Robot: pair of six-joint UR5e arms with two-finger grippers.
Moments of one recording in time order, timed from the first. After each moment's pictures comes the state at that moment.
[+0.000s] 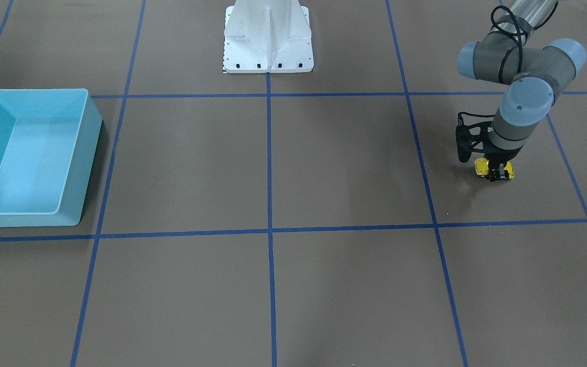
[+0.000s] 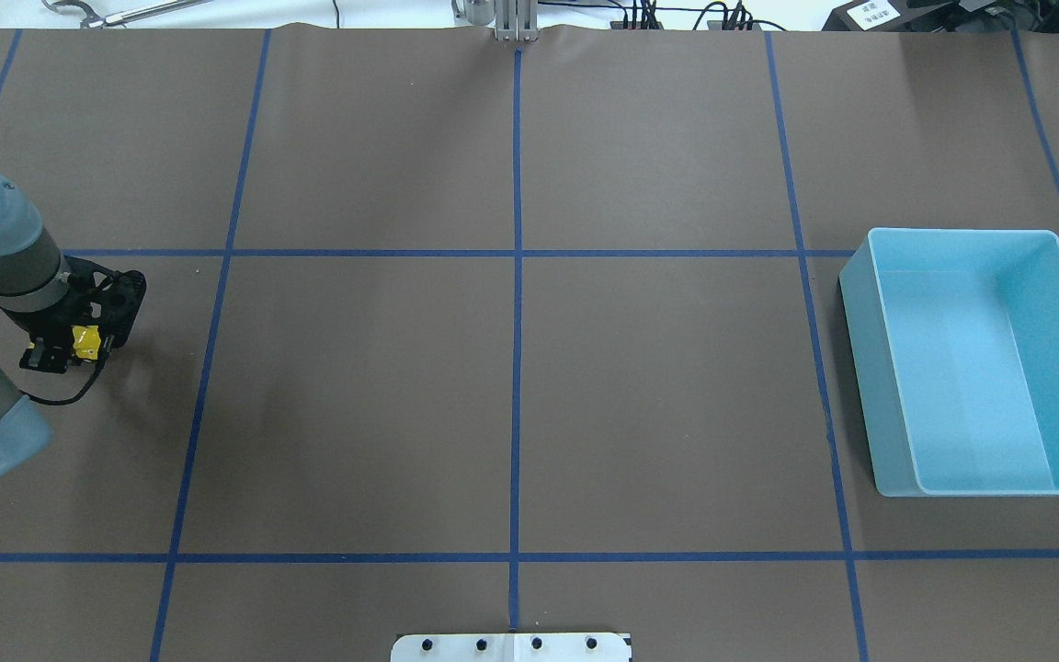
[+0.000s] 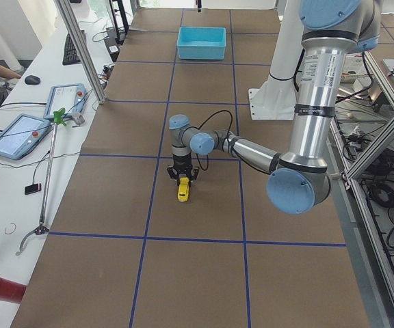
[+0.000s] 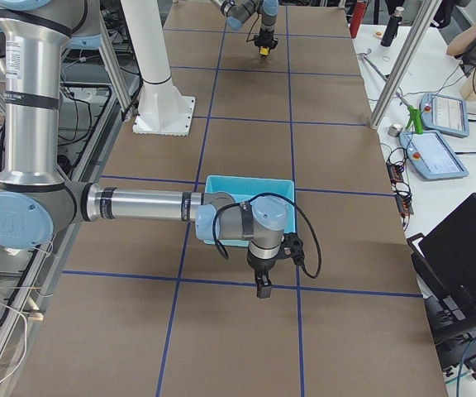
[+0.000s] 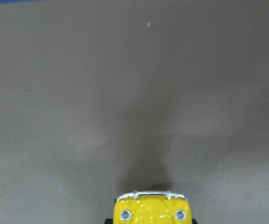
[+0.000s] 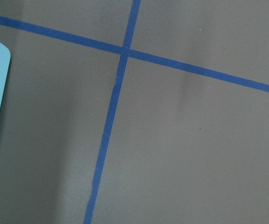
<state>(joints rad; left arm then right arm) -0.83 -1.69 -1.70 -1.64 -1.94 0.89 1.47 -1.67 1.65 -1.51 2.20 -0.11</state>
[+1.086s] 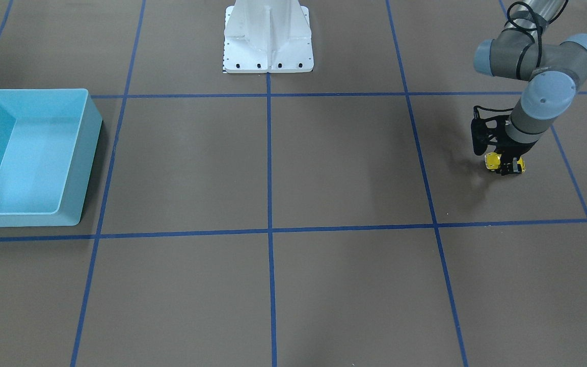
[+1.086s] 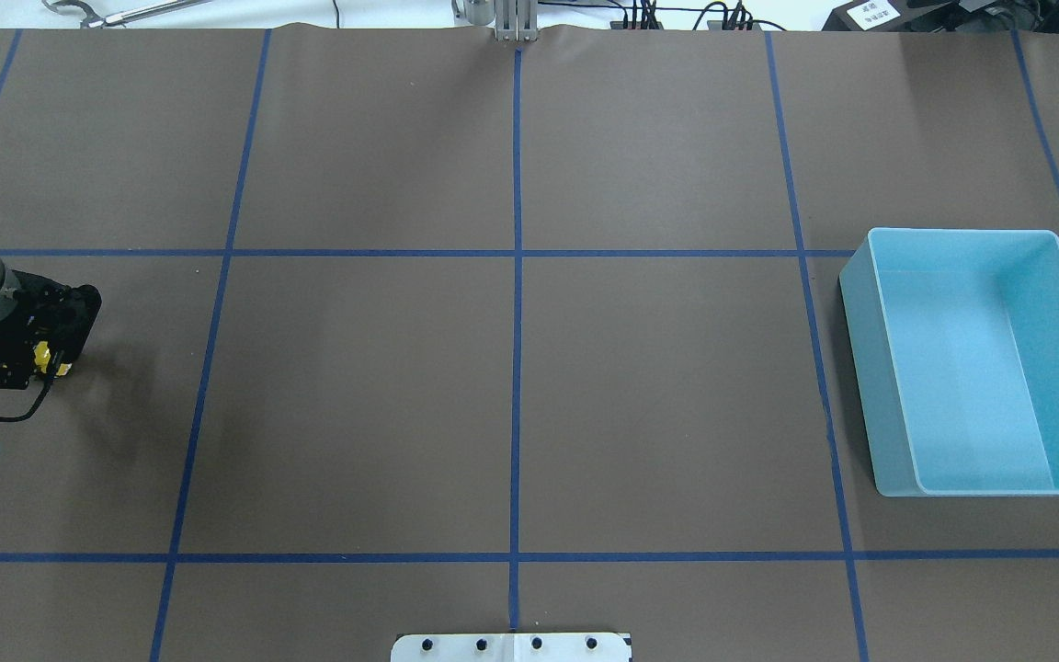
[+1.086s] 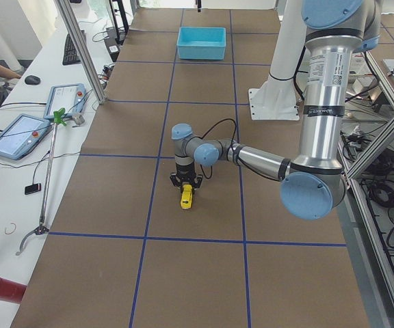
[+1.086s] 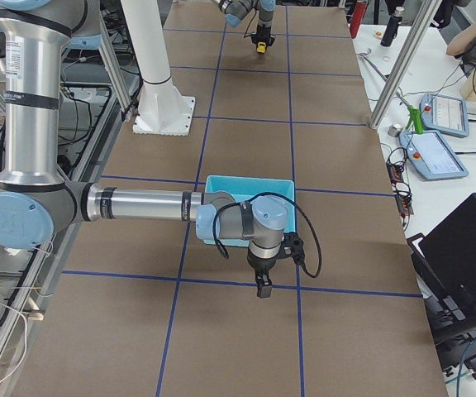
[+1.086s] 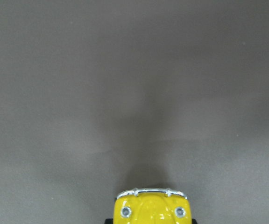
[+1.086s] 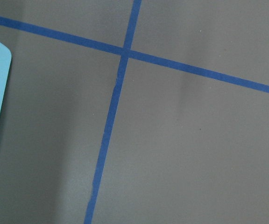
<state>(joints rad) -0.86 -1.61 -1.70 -1.74 -1.99 0.91 1.47 -1.67 1.65 -1.51 2.20 -0.11</state>
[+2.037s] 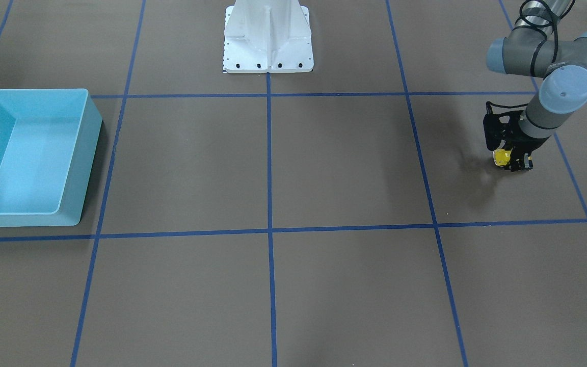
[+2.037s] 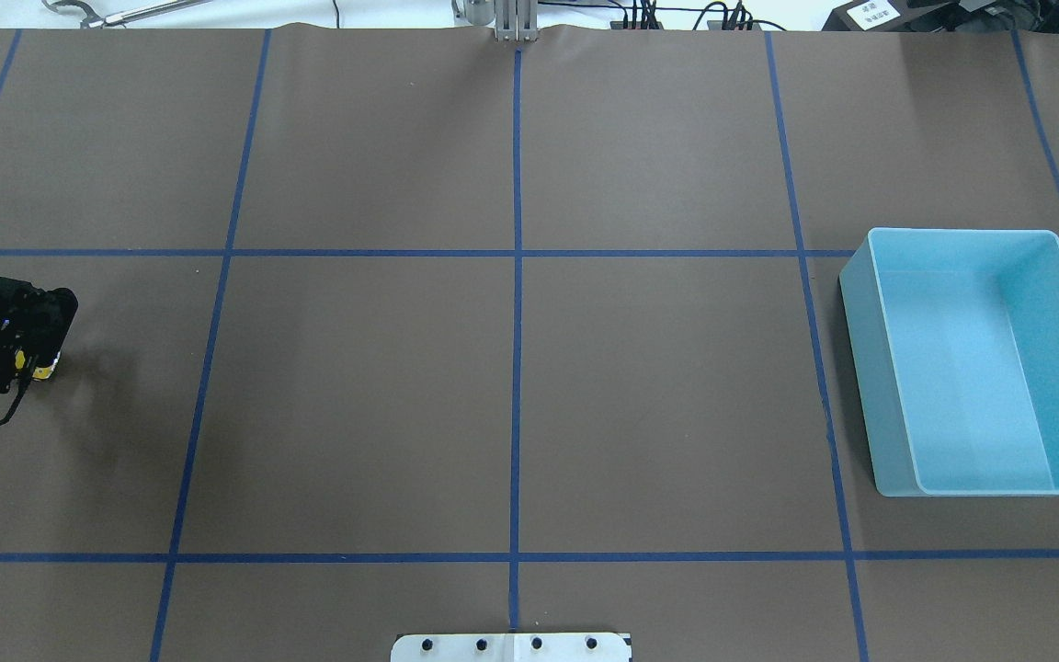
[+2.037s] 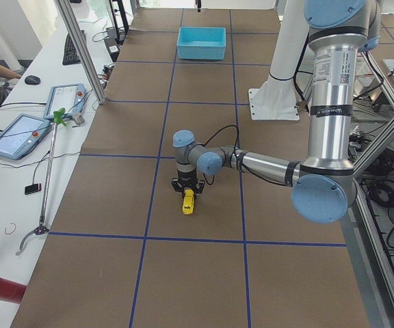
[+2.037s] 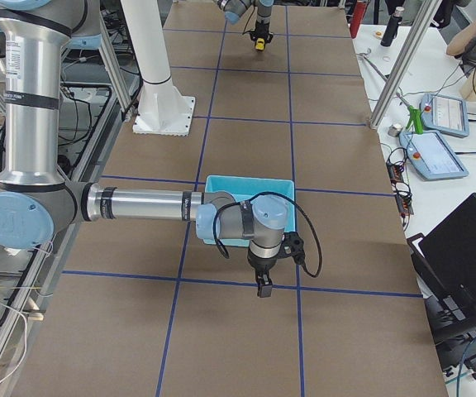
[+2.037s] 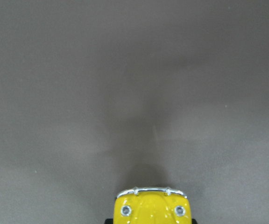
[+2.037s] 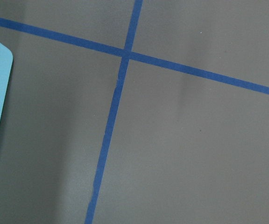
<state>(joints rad) -0.89 -1.56 -1.69 -1.82 -2.03 0.92 1.47 -1.67 1.65 -1.51 2.20 -0.11</state>
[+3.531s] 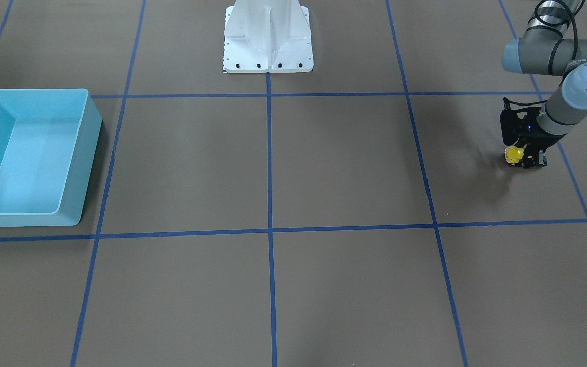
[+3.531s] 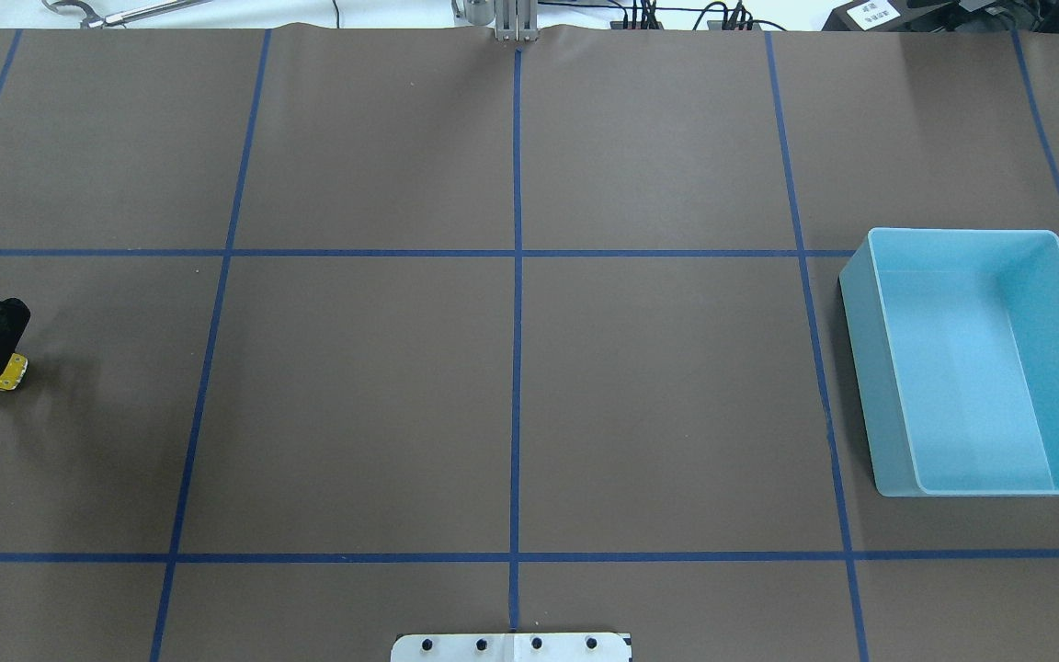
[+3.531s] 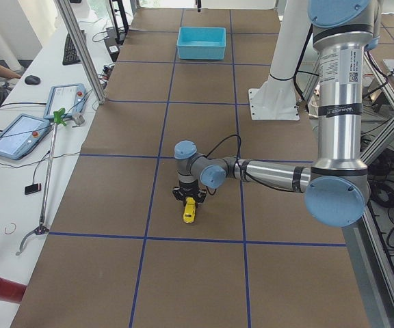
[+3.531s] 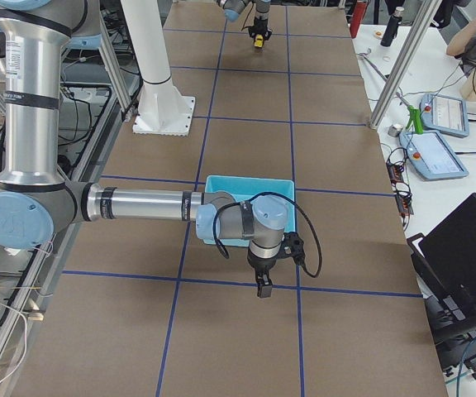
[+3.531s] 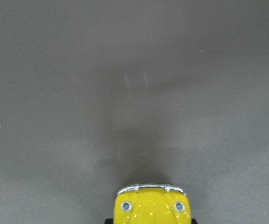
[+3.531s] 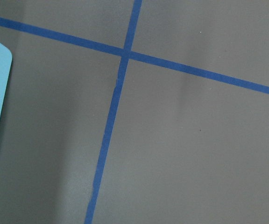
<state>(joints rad) -0.93 -1.50 -1.65 -1.93 -2.07 0.98 1.47 -1.67 1.65 -1.51 2.20 -0.11</state>
